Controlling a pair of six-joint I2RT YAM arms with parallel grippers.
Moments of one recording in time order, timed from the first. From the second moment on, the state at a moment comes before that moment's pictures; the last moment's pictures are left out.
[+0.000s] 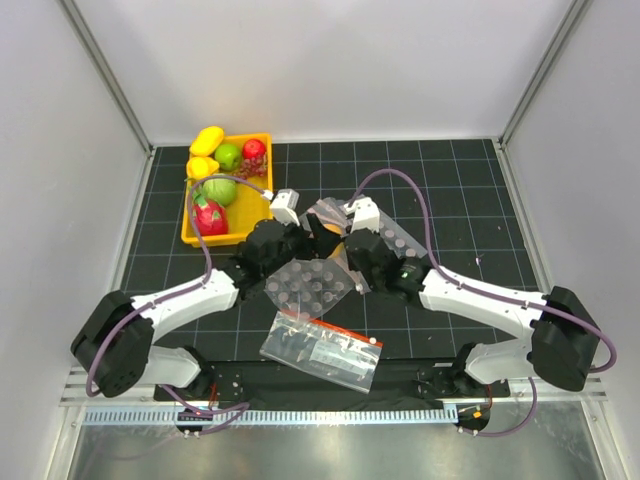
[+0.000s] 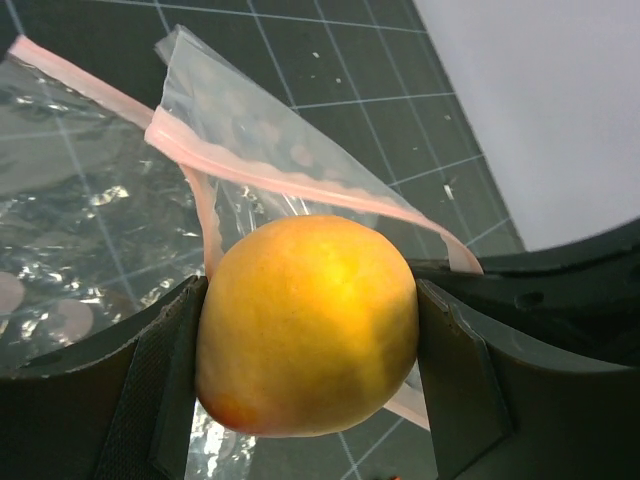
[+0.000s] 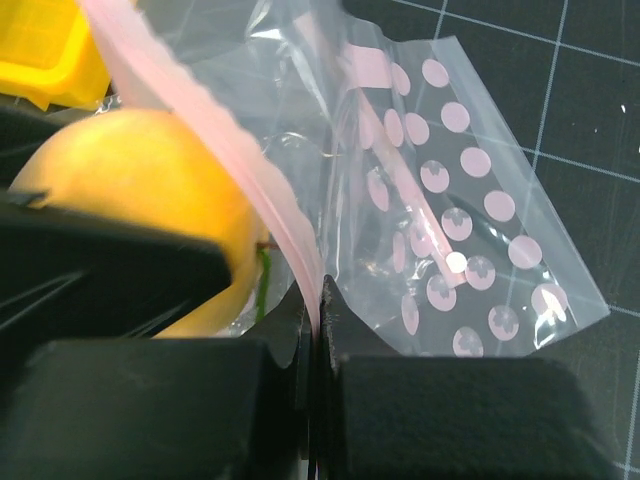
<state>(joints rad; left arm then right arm) -0.74 1.33 0.69 0.41 -0.01 -0.67 0.94 1.31 0.86 -0.12 0.59 0.34</state>
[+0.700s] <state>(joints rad) -0.79 1.49 0.89 0.12 -0.16 -0.60 1.01 1.32 0.87 -0.12 0.63 0.31</state>
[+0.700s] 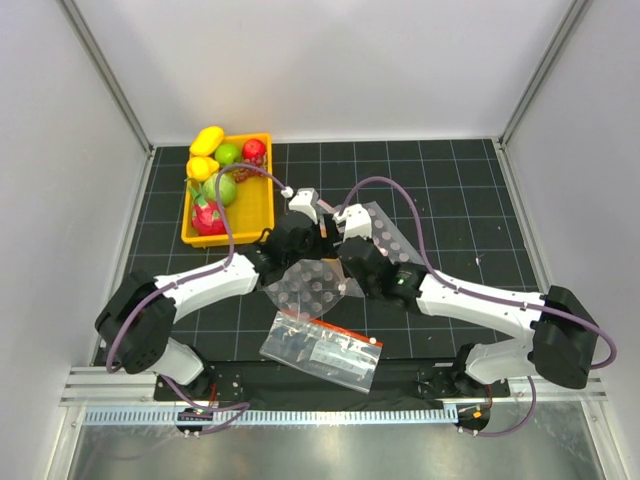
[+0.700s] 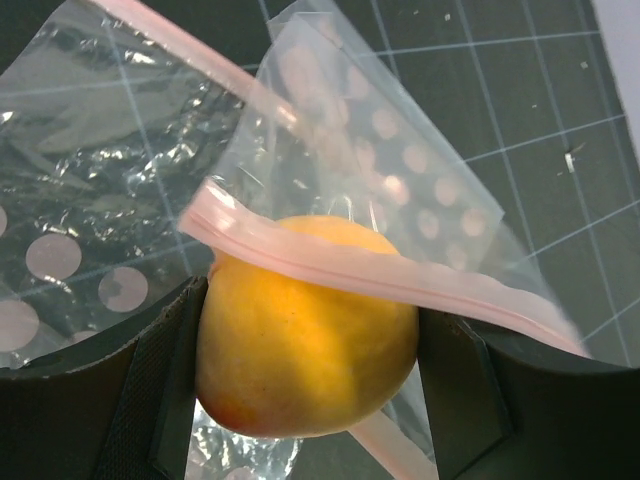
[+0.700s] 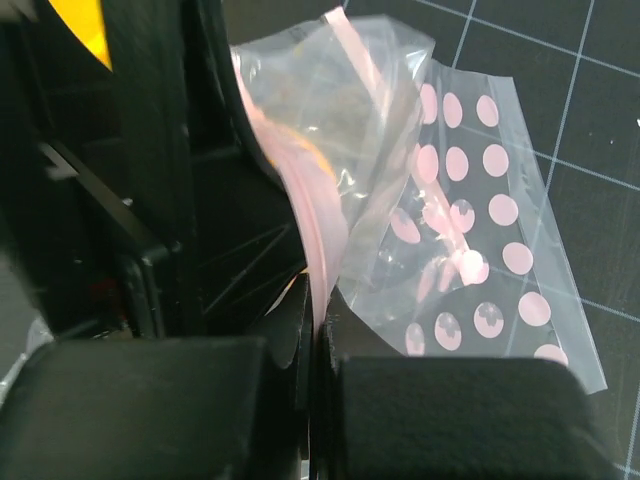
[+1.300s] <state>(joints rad) -0.80 1.31 0.80 0.16 -0.18 -0.64 1.01 1.30 0.87 -0.12 0.59 0.32</state>
